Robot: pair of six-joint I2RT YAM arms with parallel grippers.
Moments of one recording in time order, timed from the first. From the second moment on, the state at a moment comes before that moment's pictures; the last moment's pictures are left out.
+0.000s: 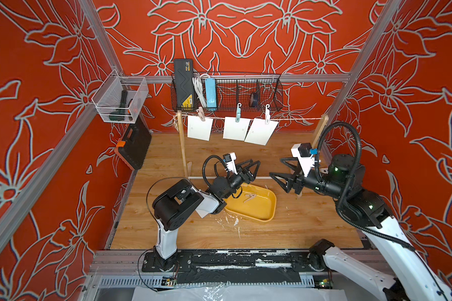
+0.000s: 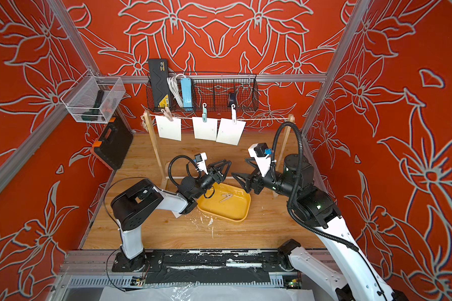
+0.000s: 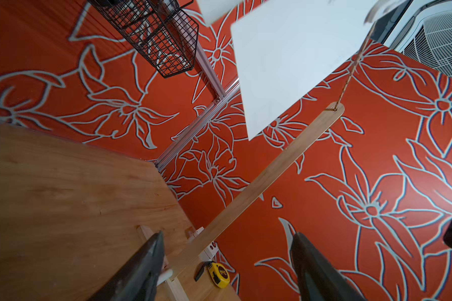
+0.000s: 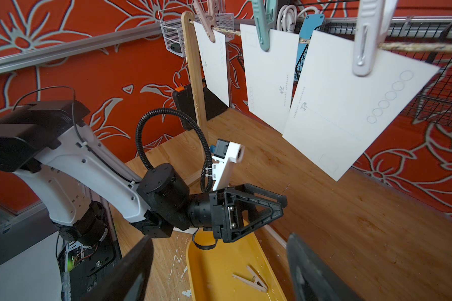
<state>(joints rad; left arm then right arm) -0.74 1.95 0.83 1.48 0.06 -0.85 0.54 0.84 1.18 -0.58 -0.44 -0.01</state>
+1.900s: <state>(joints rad) -0.71 1.98 1.02 1.52 0.10 -0.82 0.54 0.82 1.16 -0.55 -0.58 0.01</state>
